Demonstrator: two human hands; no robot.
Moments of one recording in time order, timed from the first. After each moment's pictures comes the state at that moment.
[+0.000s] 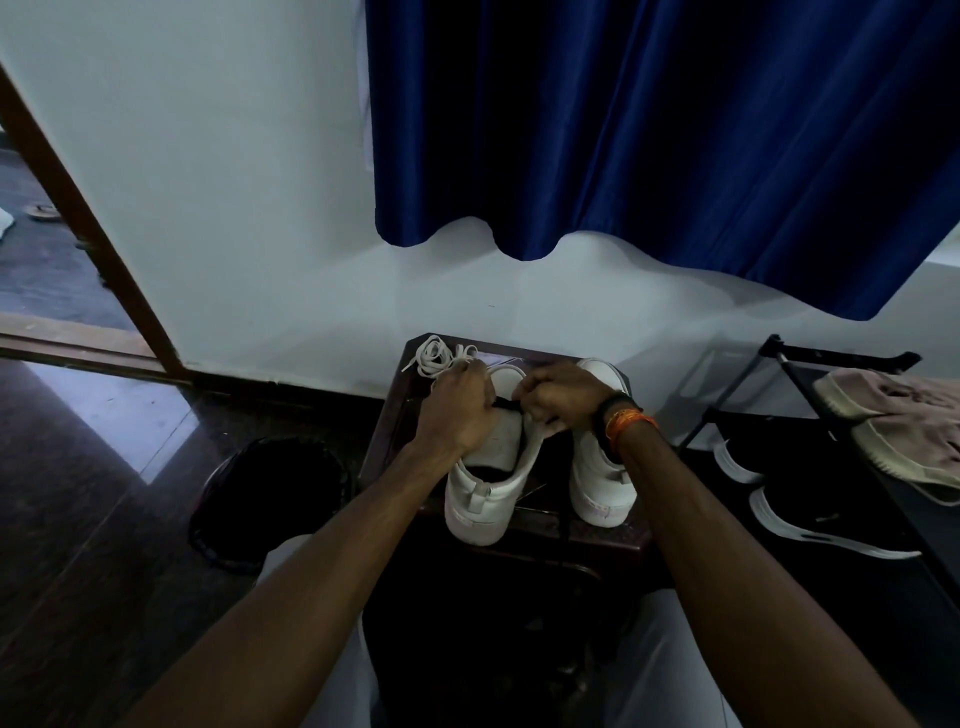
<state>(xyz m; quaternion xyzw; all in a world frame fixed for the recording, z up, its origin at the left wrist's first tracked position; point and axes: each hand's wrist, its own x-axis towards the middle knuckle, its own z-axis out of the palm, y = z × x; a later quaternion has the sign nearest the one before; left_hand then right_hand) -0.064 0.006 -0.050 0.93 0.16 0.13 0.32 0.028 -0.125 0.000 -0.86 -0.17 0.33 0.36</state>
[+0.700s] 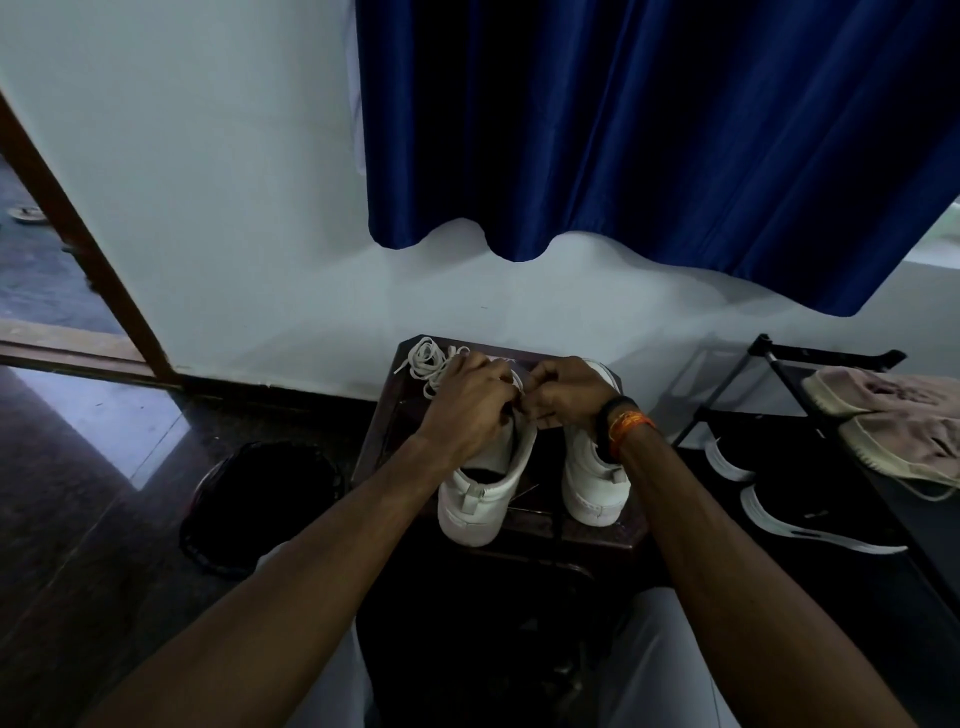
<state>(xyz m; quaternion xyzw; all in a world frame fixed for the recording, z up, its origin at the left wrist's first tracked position) -0.052 0.003 -0.056 0.97 -0.04 0.24 0.07 0.029 -0.137 0.001 -0.82 -0.14 0.32 0.45</state>
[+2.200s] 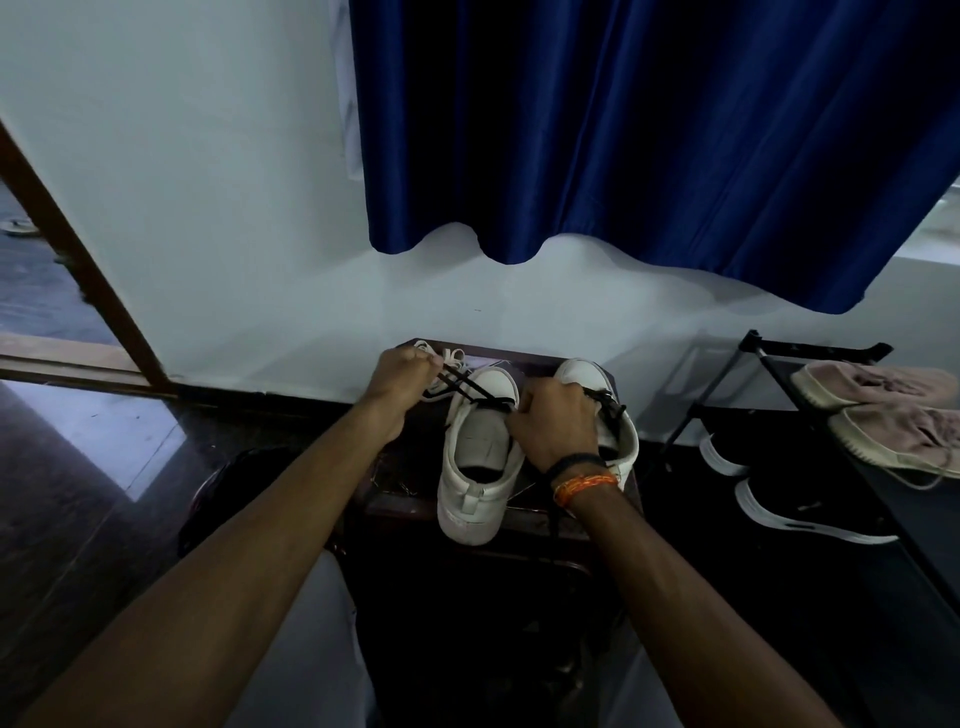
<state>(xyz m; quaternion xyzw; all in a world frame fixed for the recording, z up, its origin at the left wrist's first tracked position) -0.056 0.060 -0.043 0.70 0.32 0.14 0.62 -0.025 -0.130 -0.019 -0.96 -0.20 -0.02 0.20</state>
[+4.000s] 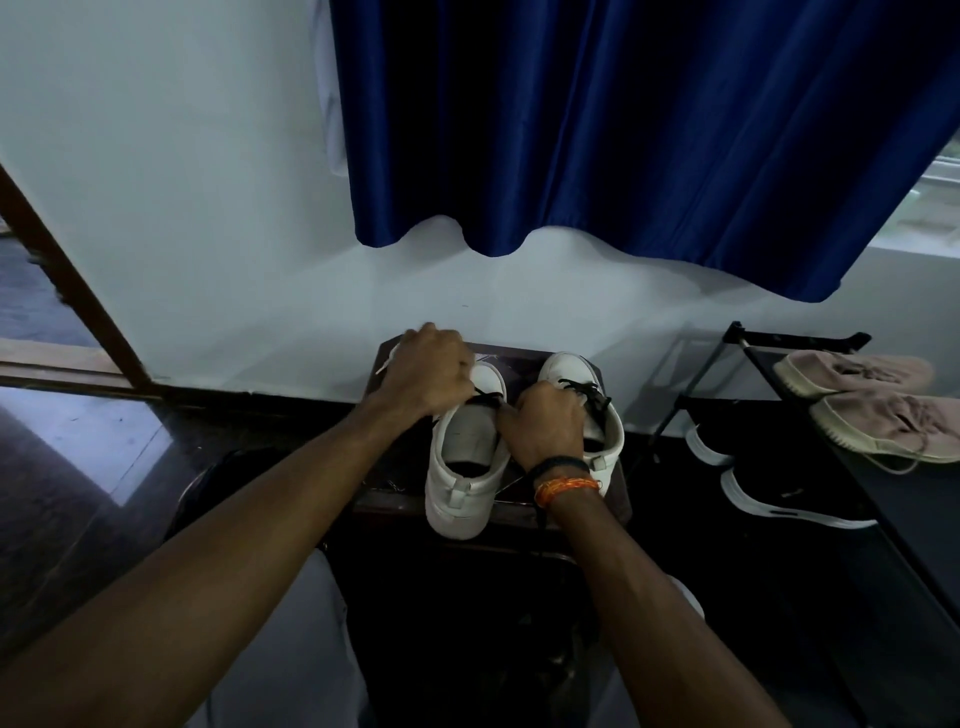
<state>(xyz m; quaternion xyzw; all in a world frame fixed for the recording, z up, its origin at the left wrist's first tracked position) -0.047 0.029 -0.012 0.98 0.06 0.11 0.12 -0.017 -0.127 -0.046 -0.96 -0.11 -0.02 0.26</state>
